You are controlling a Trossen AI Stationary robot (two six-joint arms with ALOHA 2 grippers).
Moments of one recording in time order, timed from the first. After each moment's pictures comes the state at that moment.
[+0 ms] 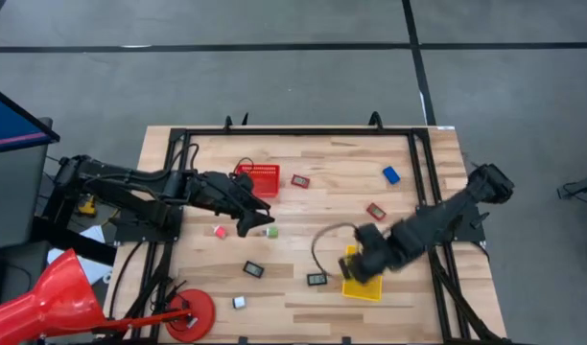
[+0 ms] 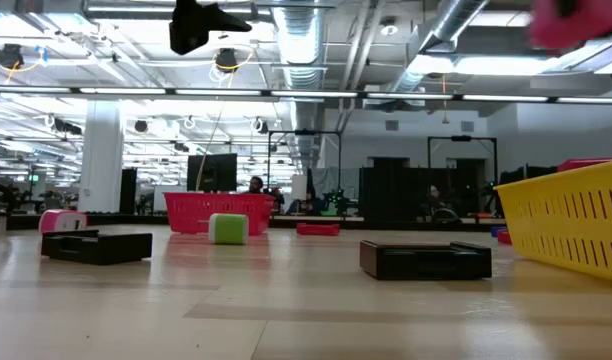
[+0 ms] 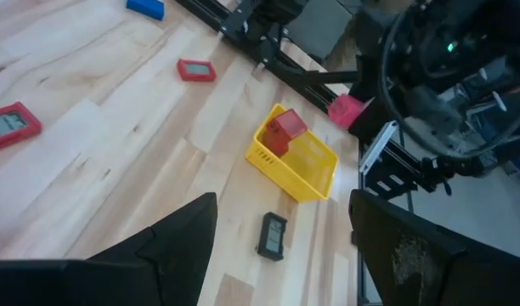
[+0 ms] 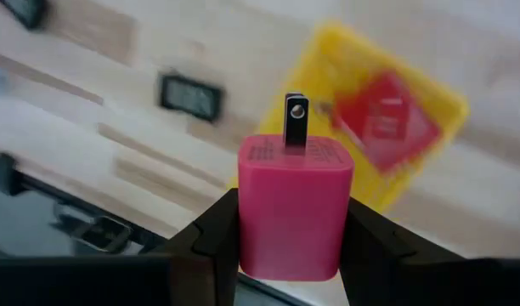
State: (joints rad) left arm -0.14 1.15 0.95 -0.26 -0.07 -0.68; right arm 0.58 1.60 1.43 -1.19 0.07 1.81
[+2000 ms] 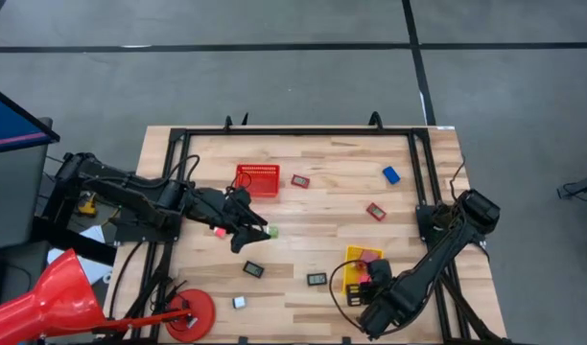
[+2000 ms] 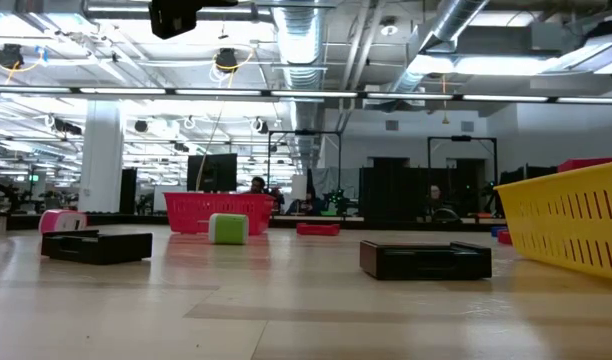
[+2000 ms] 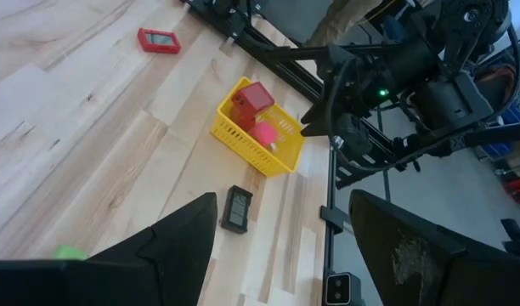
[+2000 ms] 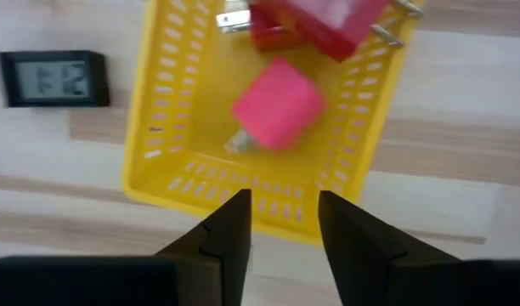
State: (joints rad) left arm -0.27 1.15 0.95 -0.26 -0.13 -0.77; right arm 0.82 1.86 1.44 -1.17 0.18 2.29
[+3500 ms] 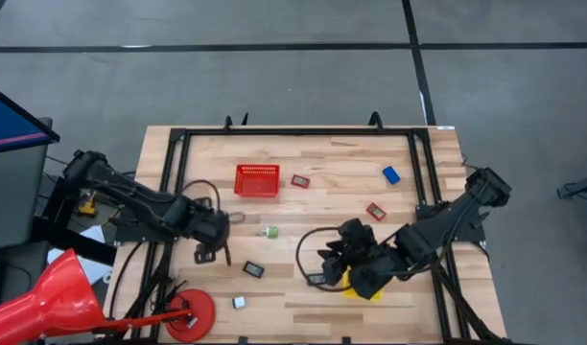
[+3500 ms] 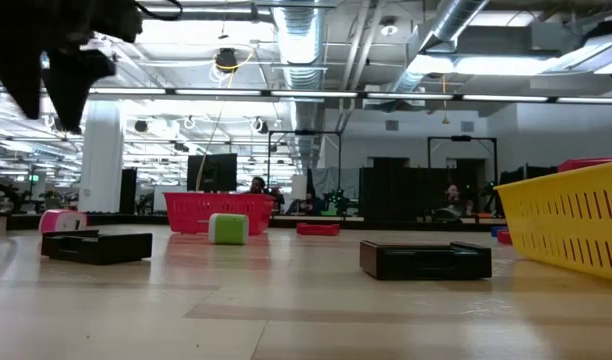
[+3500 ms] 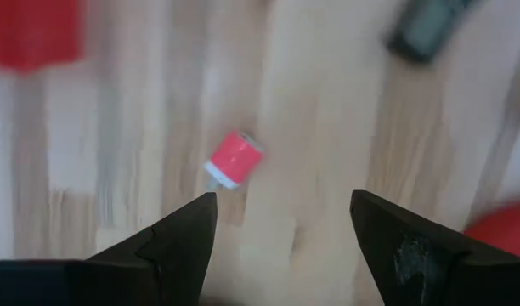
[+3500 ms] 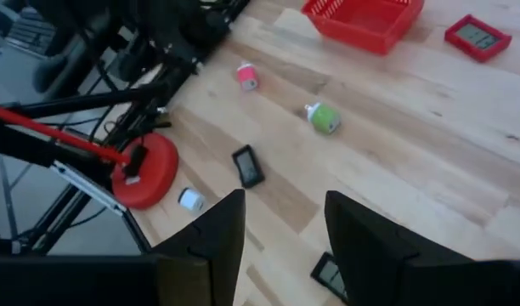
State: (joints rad) left arm -0.41 1.25 0.95 -1.15 -0.17 -0.50; right arm 0.63 1.64 1.59 -0.91 0.69 1.38
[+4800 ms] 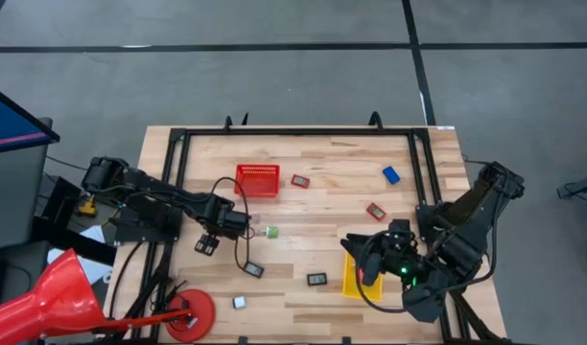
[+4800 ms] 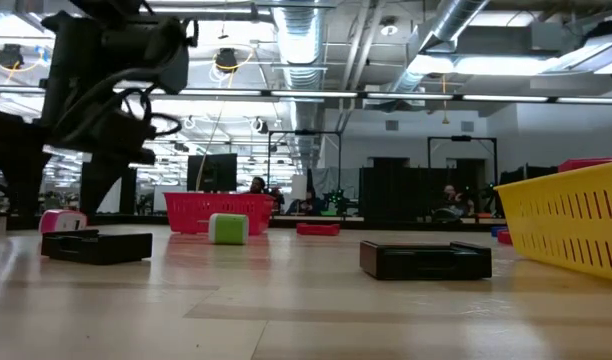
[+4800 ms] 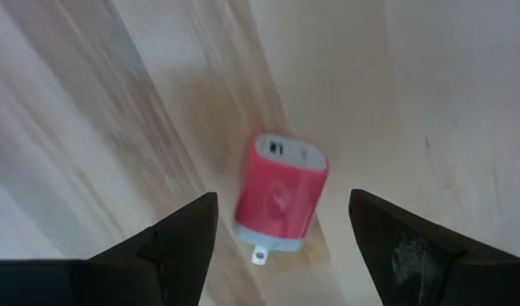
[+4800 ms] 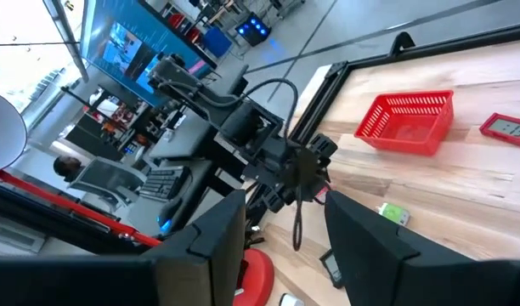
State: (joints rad) left arm -0.16 1.48 0.74 -0.90 -0.04 0.18; right arm 0.84 1.53 1.59 -0.83 1.22 1.55
